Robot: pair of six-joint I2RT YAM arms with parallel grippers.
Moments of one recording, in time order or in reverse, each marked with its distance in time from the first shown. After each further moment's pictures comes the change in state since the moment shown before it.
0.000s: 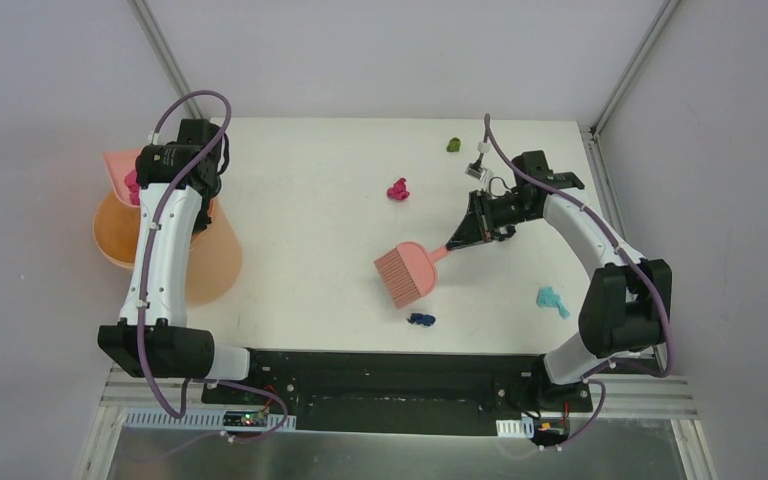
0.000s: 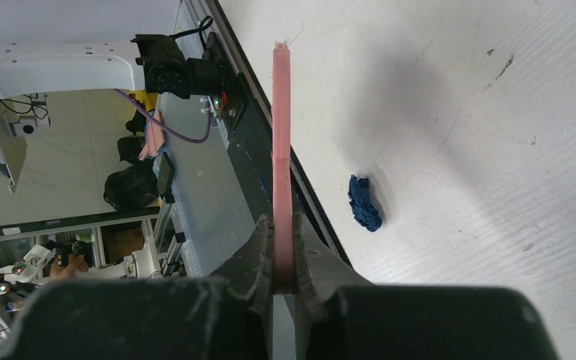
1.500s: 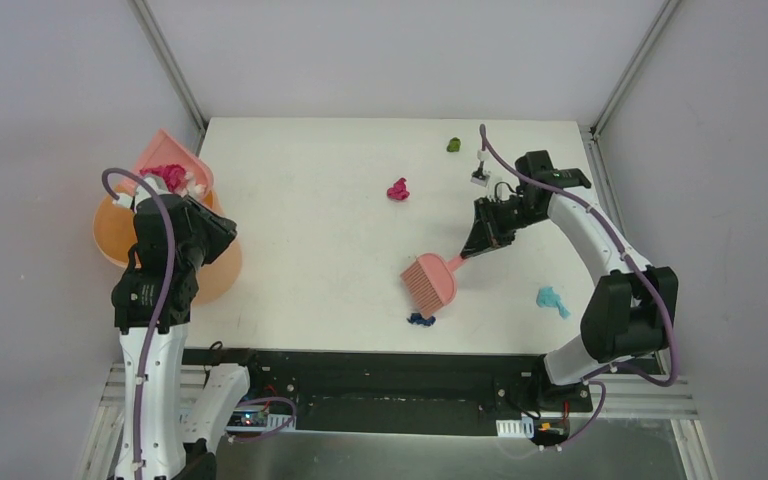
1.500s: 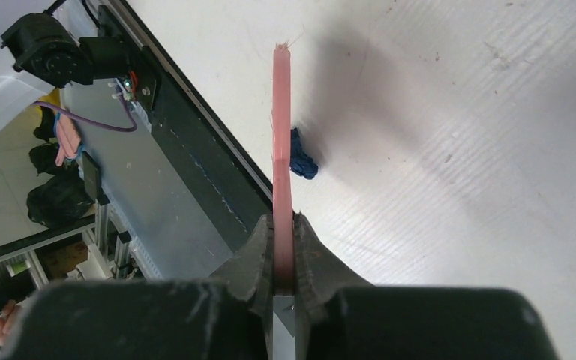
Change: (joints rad) left arm 0.040 -0.592 -0.439 0.557 0.620 -0.366; right arm -0.005 -0.024 0.024 -0.149 0.253 -0.071
